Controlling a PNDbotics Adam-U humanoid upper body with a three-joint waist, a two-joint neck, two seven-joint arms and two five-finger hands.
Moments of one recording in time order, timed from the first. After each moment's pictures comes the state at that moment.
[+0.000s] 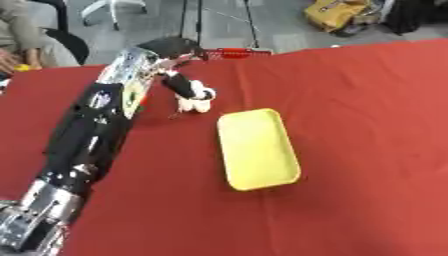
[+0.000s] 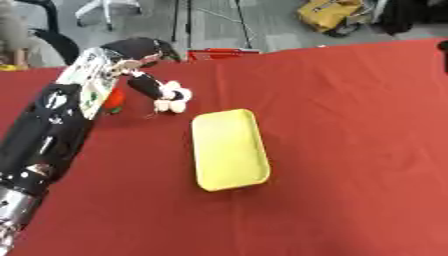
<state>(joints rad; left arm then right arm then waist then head) -0.94 0.26 -0.06 -0.95 -1.27 -0.17 -0.54 -0.30 -0.43 -0.01 -1.91 0.19 -0.17 -0.10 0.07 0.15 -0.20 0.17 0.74</state>
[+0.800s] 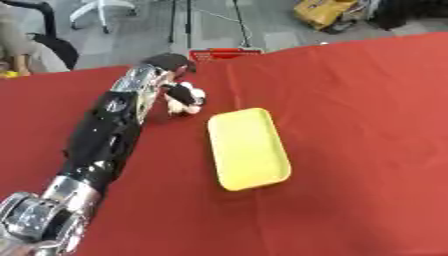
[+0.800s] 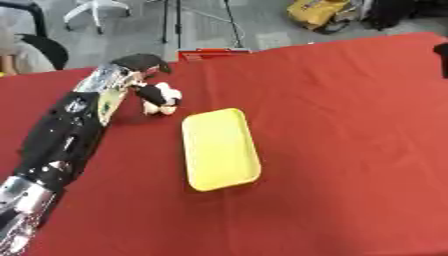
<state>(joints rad) -0.95 0.24 0.02 -0.80 -1.34 -0.01 -0.37 -0.30 -0.43 0.00 -1.91 0.19 -0.18 -0.09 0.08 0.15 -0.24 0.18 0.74</state>
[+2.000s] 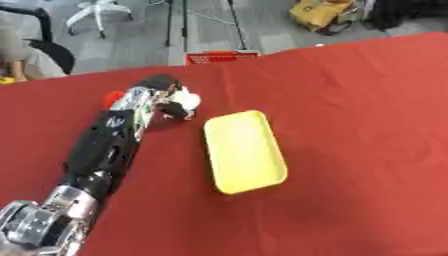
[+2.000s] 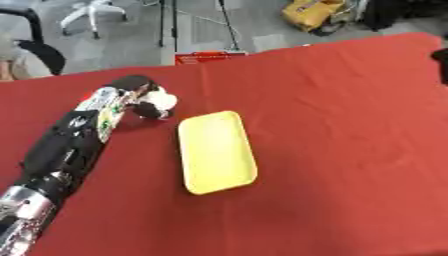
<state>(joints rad) -0.93 0.24 0.05 -0.69 -1.32 0.08 -0.31 -0.30 -0.43 0.00 -1.91 0.19 -0.18 -0.08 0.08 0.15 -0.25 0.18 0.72</state>
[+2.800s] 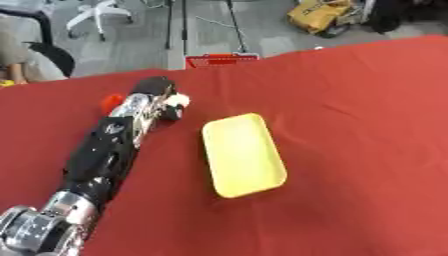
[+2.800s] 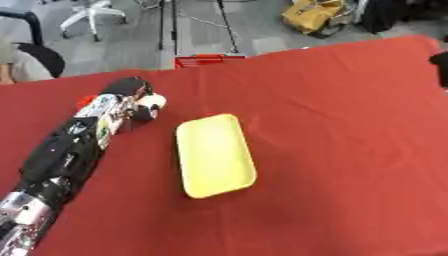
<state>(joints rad) -0.92 0.25 0.04 -0.73 -1.27 0.10 -0.16 -0.30 -0.43 0.00 -1.91 0.19 -0.18 -0.09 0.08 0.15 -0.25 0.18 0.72</state>
